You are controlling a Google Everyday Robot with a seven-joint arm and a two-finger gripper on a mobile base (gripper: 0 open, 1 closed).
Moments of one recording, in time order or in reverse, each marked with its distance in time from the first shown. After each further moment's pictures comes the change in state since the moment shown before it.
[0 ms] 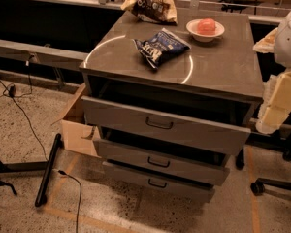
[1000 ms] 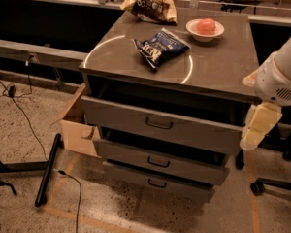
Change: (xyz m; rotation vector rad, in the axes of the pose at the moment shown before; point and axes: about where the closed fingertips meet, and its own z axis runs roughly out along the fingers) arm 0.035 -0.009 0.098 -0.079 -0.016 0.082
